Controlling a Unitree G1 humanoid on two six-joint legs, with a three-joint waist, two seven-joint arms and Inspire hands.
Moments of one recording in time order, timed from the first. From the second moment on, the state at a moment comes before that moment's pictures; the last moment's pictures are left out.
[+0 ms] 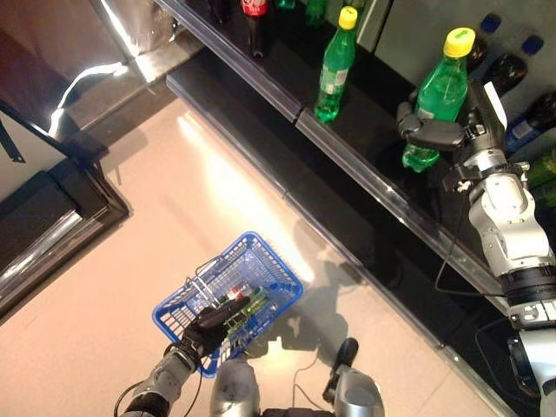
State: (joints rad) left arm -0.12 0.32 -0.09 0.85 -1.02 0.11 -0.38; right arm -0.66 -0.76 0.14 0.33 0.46 -0.14 0.00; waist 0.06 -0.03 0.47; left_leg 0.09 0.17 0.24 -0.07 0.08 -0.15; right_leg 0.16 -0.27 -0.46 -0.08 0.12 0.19
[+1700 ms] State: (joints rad) left arm -0.08 0.50 -0.25 0.05 -1.09 0.19 -0.33; right arm -0.48 -0.60 0.35 -0.07 0.44 -0.11 0.13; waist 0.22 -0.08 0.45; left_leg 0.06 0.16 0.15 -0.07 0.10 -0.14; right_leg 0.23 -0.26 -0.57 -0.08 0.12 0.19
